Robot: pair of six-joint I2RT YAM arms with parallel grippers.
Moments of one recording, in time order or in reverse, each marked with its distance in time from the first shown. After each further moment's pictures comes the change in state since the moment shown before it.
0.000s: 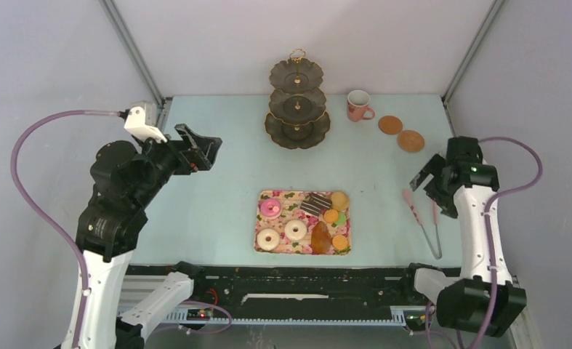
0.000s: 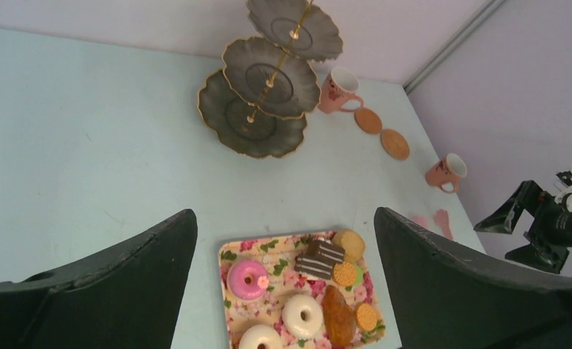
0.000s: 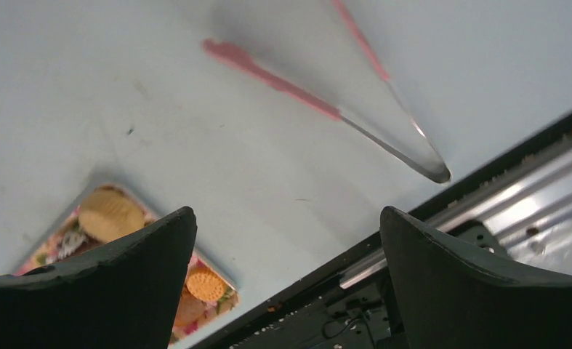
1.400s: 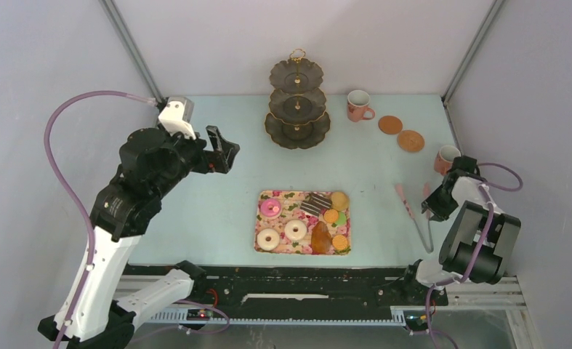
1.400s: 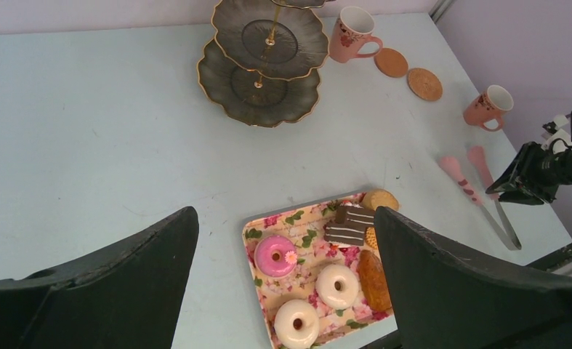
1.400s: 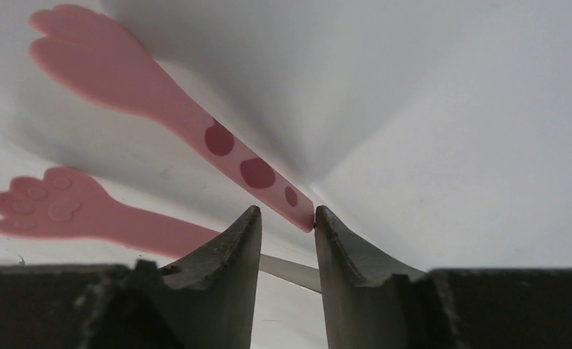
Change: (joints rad) left arm -0.179 0.089 0.015 -0.045 -0.091 0.139; right arm -0.327 0.363 -0.324 0.475 -0.127 -0.108
